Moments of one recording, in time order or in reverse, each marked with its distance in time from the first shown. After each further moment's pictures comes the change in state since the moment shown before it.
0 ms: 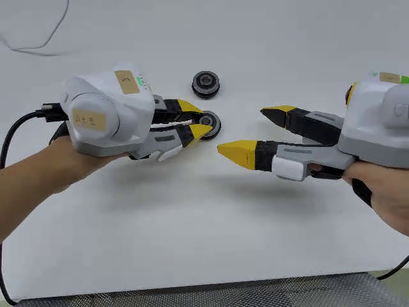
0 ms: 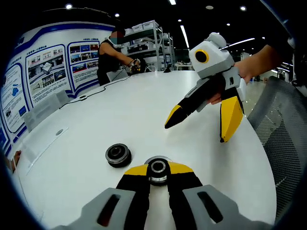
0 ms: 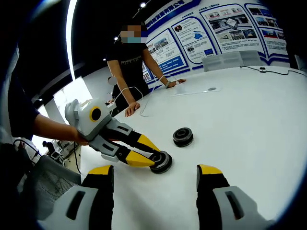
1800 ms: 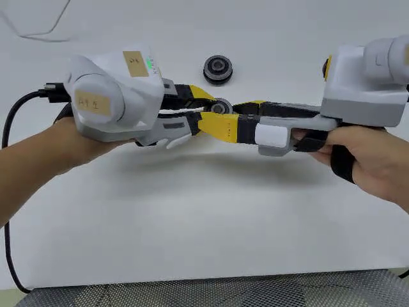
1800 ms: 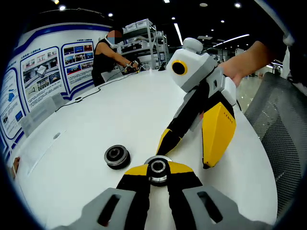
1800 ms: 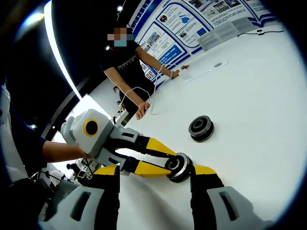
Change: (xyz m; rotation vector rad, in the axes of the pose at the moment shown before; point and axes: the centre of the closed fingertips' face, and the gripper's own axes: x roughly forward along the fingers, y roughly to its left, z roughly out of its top) left arm -0.001 0.000 0.002 0.038 0.016 -0.034; right arm 0.034 0.017 -0.001 0.261 0.031 0.157
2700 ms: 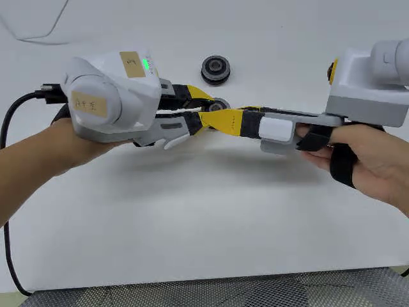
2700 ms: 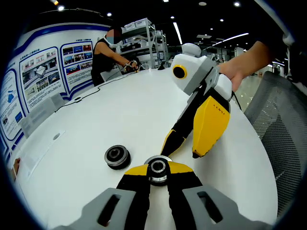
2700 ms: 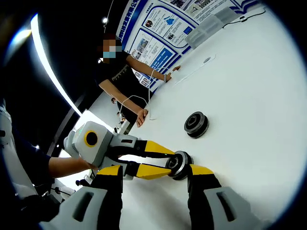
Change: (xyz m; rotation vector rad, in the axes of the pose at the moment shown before) left arm 0.000 -0.001 0.000 0.006 0.009 -0.001; right arm -0.004 0.000 0.000 0.153 -0.059 0.018
